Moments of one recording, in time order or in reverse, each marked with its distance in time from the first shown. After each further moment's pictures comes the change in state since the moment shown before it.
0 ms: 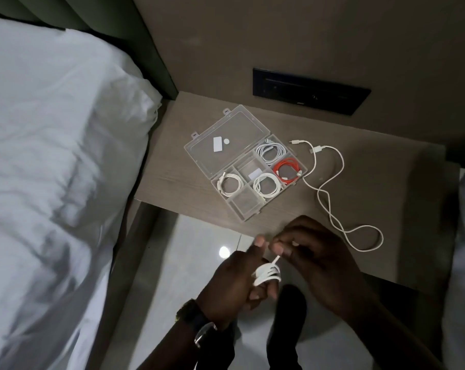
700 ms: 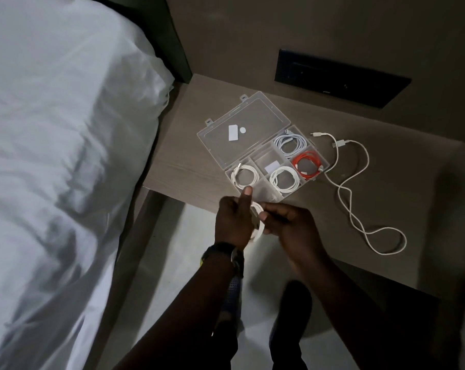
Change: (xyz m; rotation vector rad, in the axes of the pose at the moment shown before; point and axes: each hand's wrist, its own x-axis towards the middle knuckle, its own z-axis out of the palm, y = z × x) left_hand 0.095 -0.020 -0.047 -0.084 0.675 -0.017; right_hand 0.068 0.049 0.089 0.430 0.077 0.384
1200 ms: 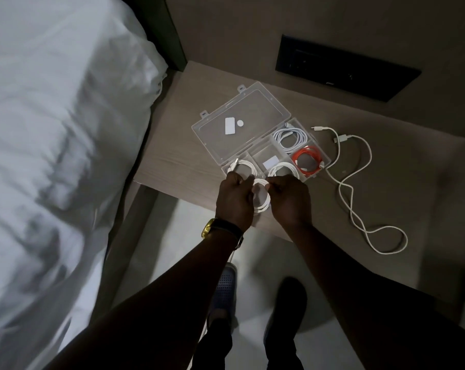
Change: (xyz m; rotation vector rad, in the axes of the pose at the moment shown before) left_hand 0.067 -0.031 0.016 0.688 -0.028 0.599; right_hand 0.076 0.023 -0.003 -0.818 0.224 -0.242
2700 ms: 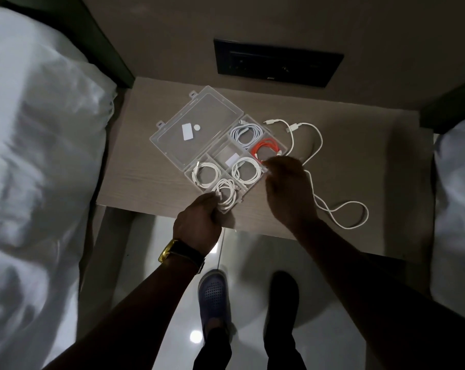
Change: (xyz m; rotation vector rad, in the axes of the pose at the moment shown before) left_hand -0.033 -0.006 -0.008 0.196 -0.068 0.112; right_hand -0.015 0.056 -0.050 -0.180 0.250 -0.208
